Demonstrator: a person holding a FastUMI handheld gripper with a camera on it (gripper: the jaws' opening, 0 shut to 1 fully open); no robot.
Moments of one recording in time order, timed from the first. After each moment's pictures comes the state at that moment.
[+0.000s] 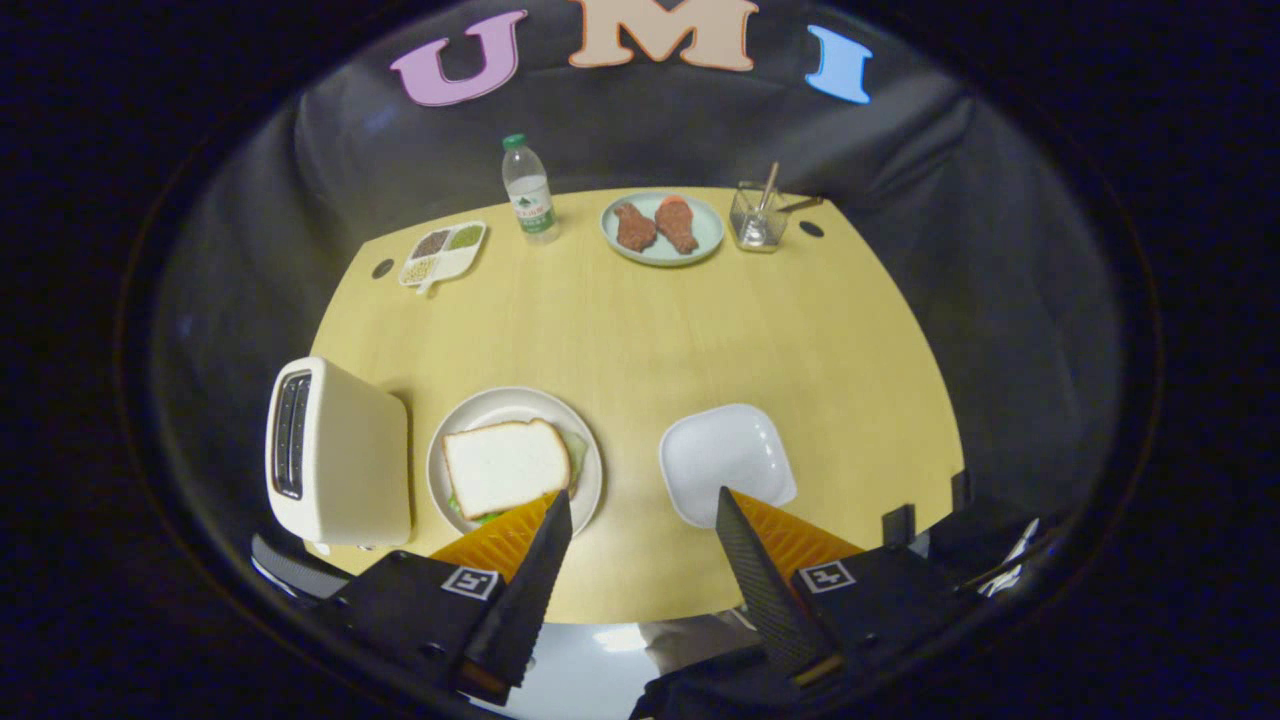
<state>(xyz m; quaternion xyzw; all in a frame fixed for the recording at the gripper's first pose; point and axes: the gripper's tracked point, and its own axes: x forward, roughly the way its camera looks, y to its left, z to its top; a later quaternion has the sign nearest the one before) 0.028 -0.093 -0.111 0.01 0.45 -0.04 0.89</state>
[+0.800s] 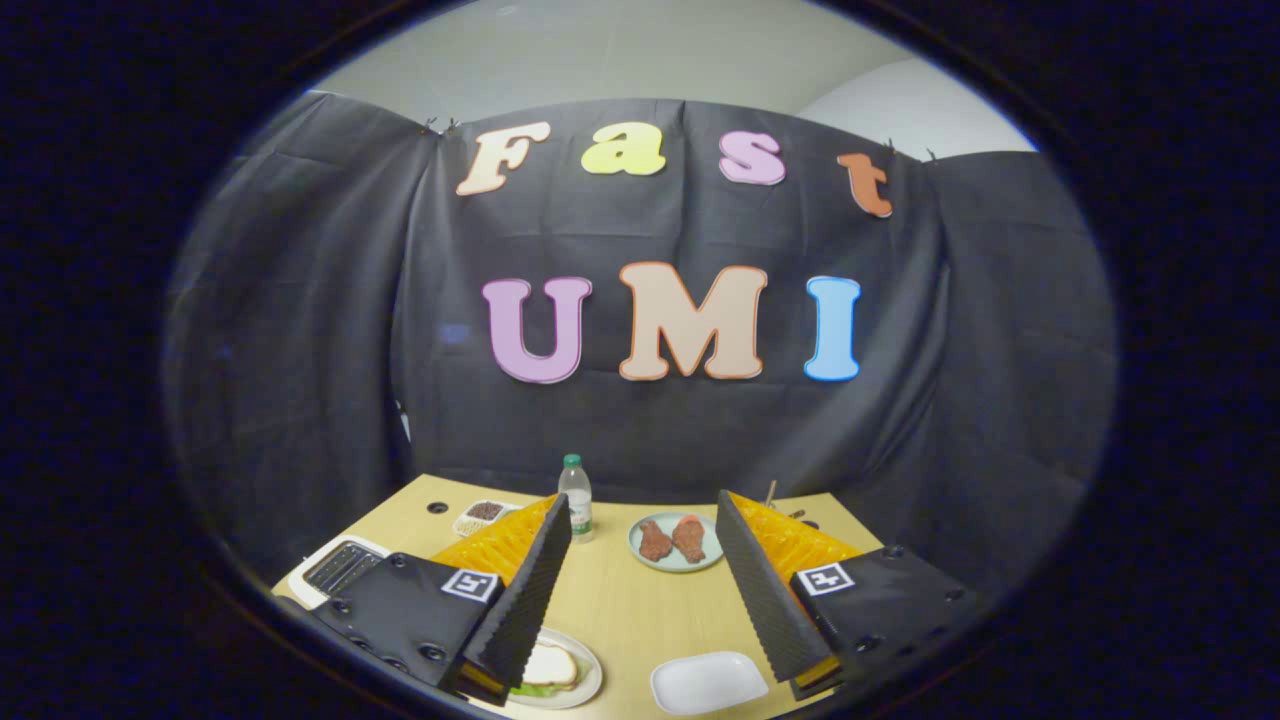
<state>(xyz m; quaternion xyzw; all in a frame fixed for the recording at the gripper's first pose) 0.069 -0.098 0.084 0.01 -0.03 0.01 1.00</state>
